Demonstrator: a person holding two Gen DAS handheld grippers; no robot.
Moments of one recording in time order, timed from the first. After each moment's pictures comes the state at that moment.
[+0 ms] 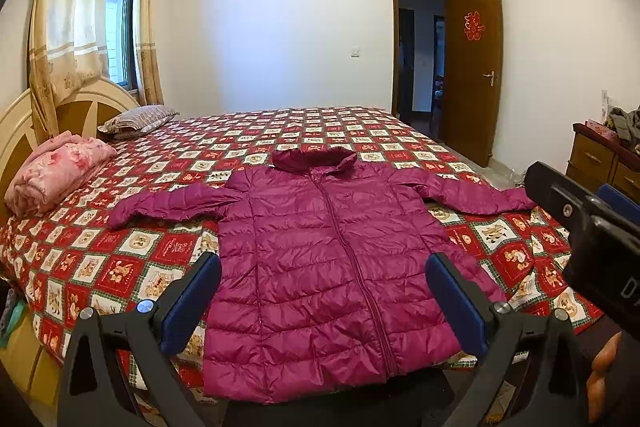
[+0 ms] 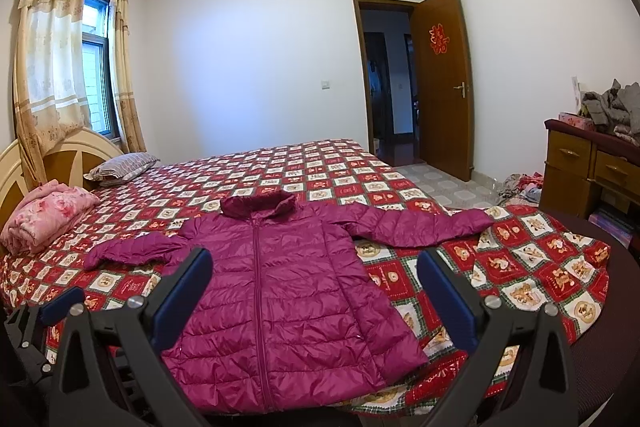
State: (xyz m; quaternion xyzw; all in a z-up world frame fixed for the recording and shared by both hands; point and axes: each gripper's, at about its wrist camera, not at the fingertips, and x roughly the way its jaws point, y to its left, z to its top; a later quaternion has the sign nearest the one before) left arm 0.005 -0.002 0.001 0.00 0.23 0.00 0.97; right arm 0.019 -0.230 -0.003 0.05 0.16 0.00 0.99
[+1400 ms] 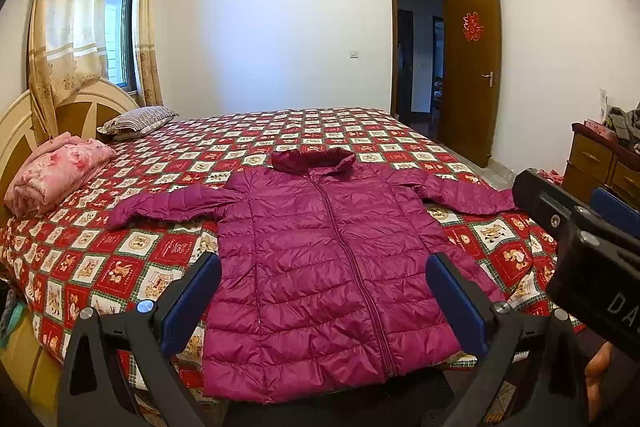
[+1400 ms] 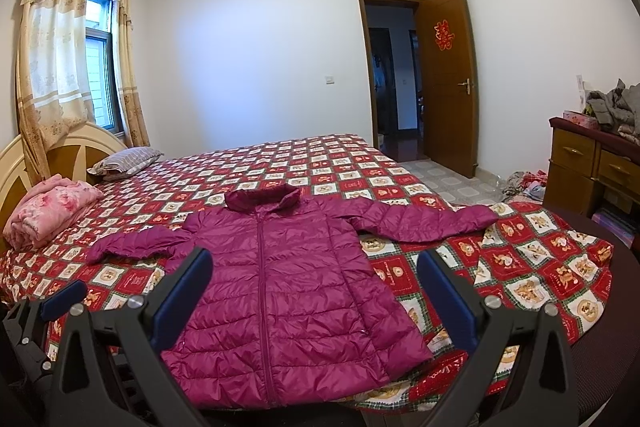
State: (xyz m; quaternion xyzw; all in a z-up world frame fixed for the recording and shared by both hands) left arm -0.002 -0.006 0.000 0.00 0.22 -0.01 0.97; right arm 0.020 -0.226 -0.001 0.05 0.17 0.01 0.98
